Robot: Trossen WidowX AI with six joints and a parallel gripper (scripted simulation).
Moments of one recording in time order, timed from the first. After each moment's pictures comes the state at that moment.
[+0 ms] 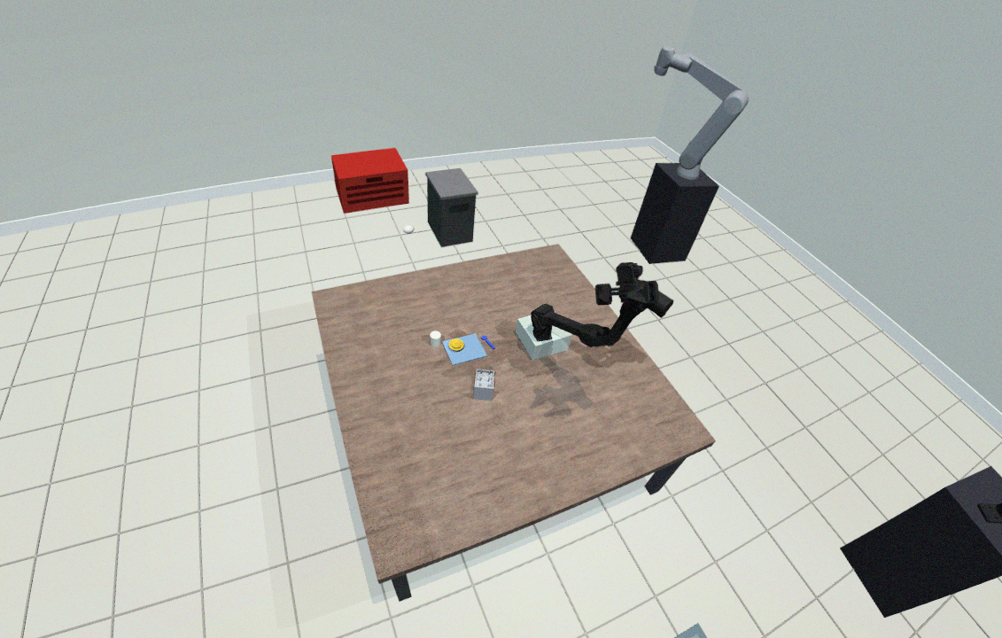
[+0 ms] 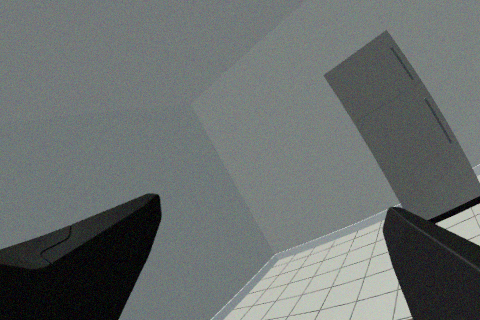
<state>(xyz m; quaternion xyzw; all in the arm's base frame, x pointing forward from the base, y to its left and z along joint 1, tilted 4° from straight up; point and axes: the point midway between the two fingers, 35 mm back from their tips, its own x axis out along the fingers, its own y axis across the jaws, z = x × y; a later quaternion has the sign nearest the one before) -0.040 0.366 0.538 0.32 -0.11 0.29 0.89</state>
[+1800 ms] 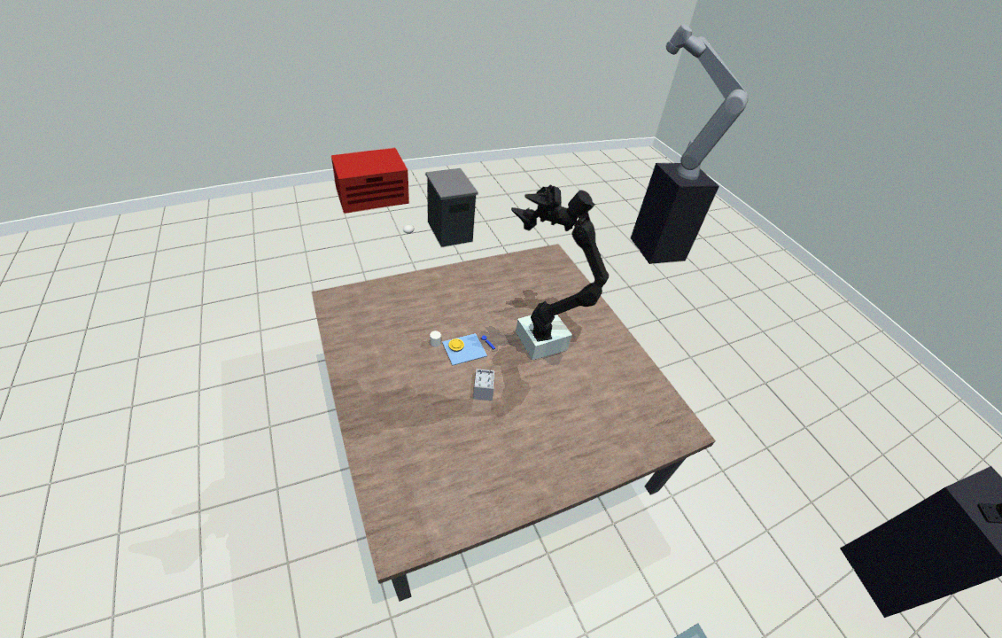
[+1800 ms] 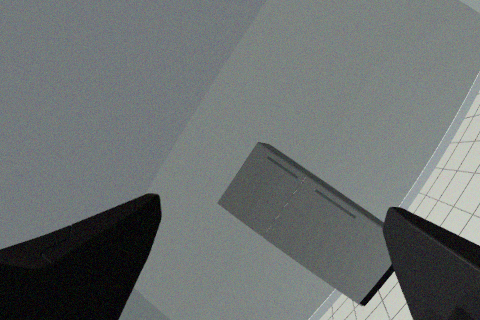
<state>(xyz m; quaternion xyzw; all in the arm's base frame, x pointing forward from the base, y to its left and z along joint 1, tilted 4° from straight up) 0.115 0.018 0.623 0.49 -0.18 0.09 0.85</state>
